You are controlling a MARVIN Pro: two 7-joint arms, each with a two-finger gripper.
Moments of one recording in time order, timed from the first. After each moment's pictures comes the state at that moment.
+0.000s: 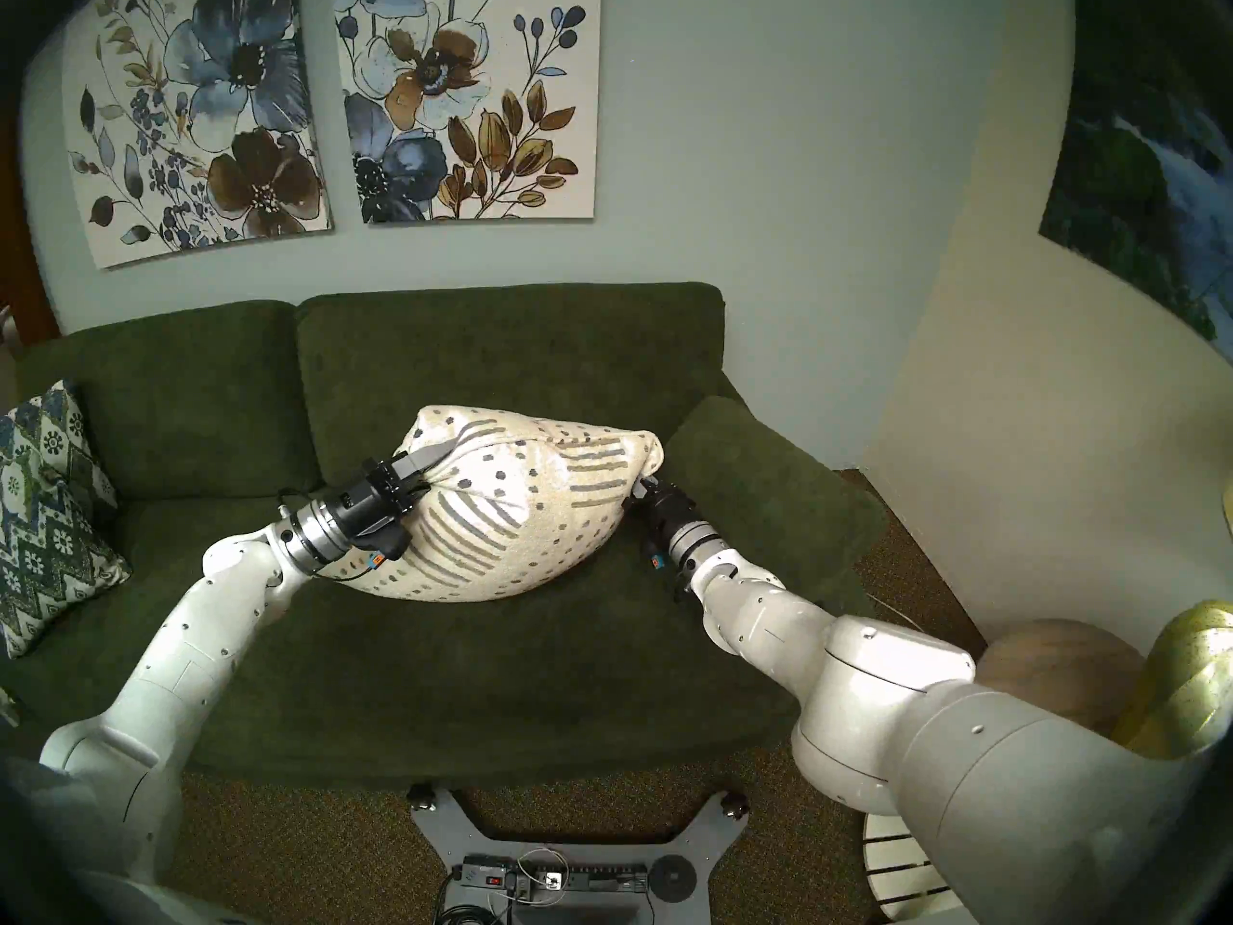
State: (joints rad) left arm 1.27 -1.09 -1.43 -1.04 1.87 -0.69 1.00; right arm -0.80 -1.44 0.28 -0.20 -1.38 0.51 -0.73
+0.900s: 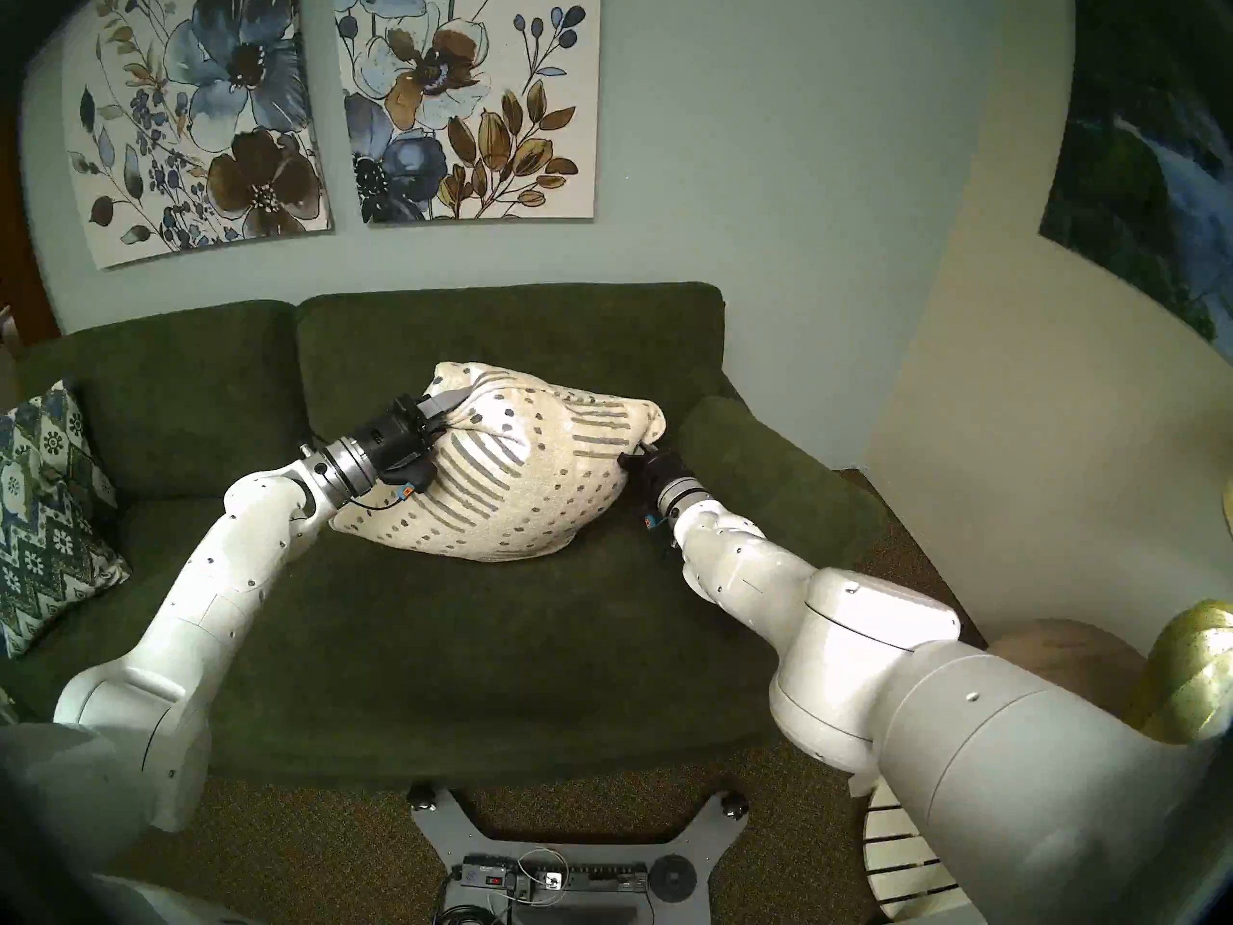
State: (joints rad) left arm 1.07 -1.15 -1.42 -0.92 1.89 -0.61 0.77; right arm -0.69 -1.49 0.26 -0.18 -1.40 0.38 -0.48
